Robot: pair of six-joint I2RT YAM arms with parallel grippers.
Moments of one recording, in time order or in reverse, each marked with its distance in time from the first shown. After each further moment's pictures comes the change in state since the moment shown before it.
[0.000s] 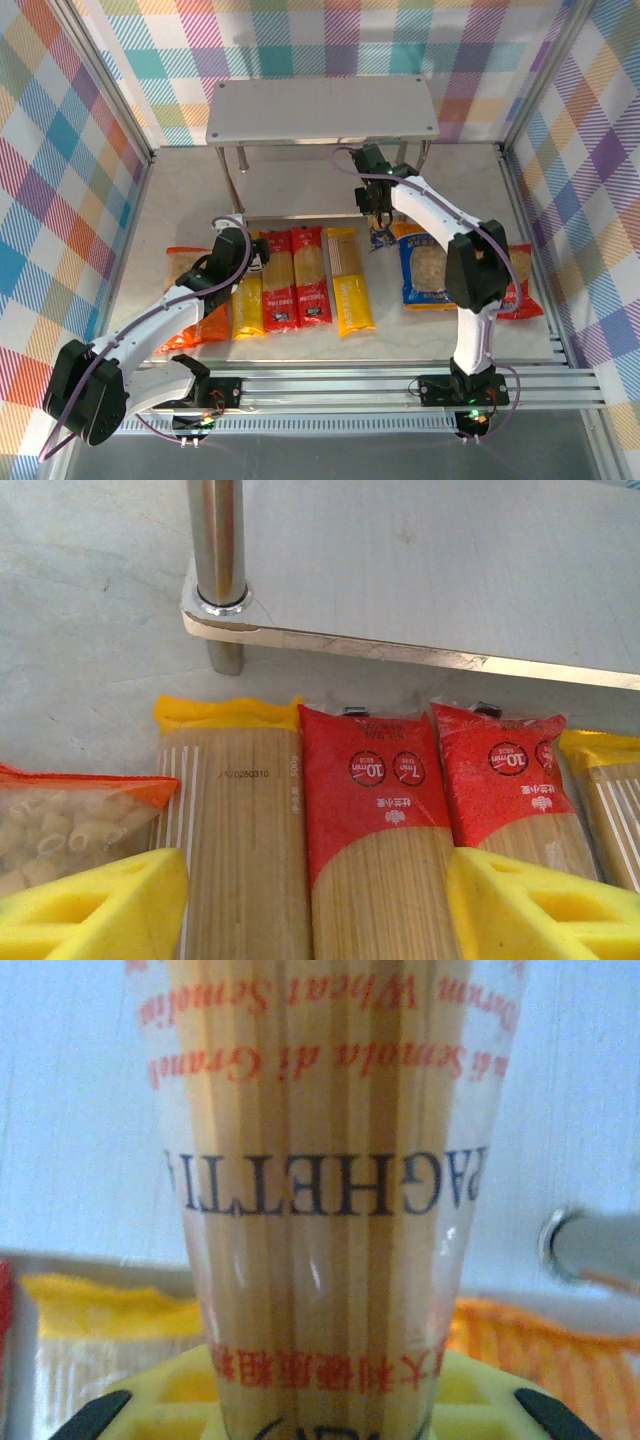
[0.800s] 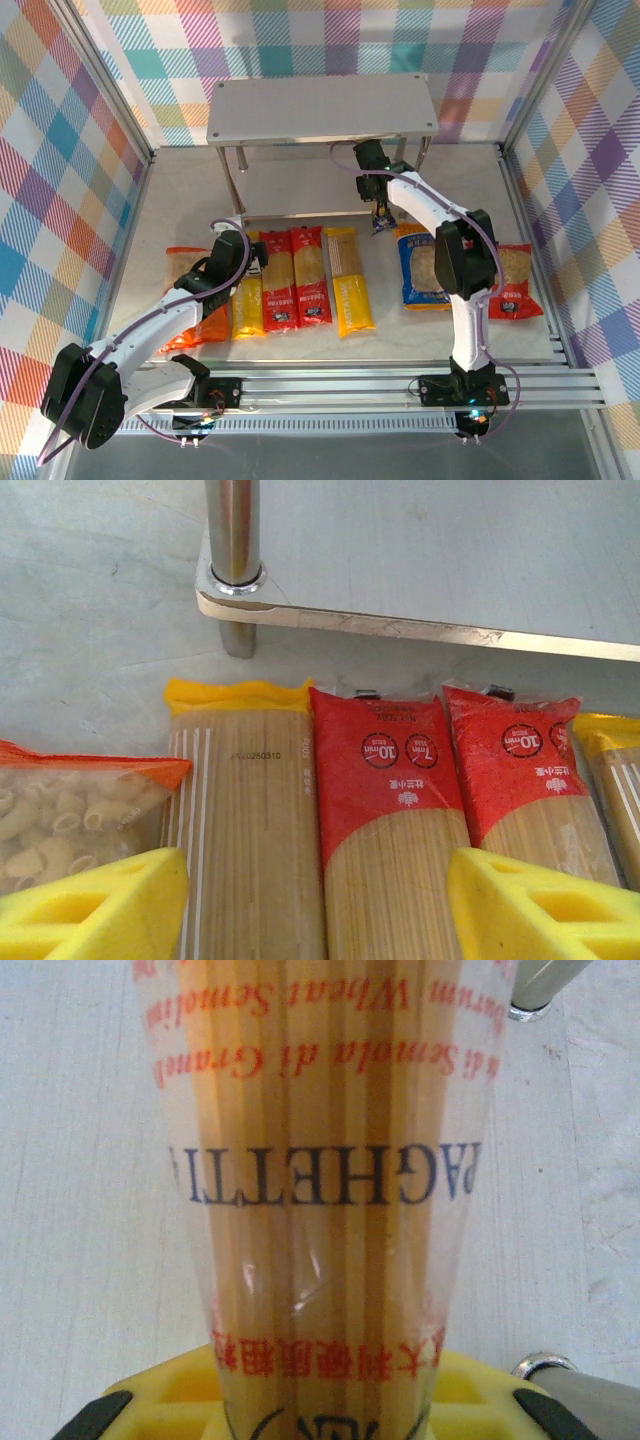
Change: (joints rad) left arm 0.000 -0.018 -0.014 -0.027 -0.001 0.000; right arm -0.048 0.123 0.065 0.169 0.089 -0.048
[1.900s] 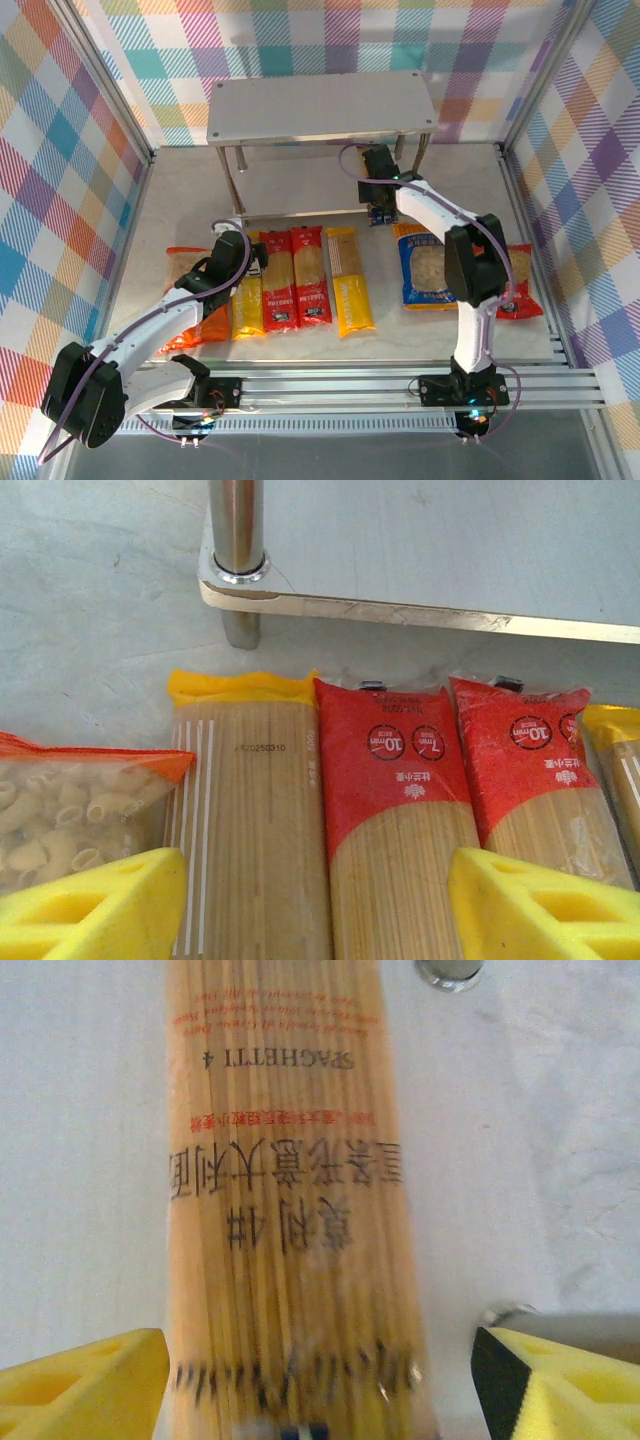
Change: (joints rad) left arm 0.000 0.005 -0.007 -0.007 0.000 0.000; right arm -0.018 -0.143 -0.209 0.148 0.003 0.050
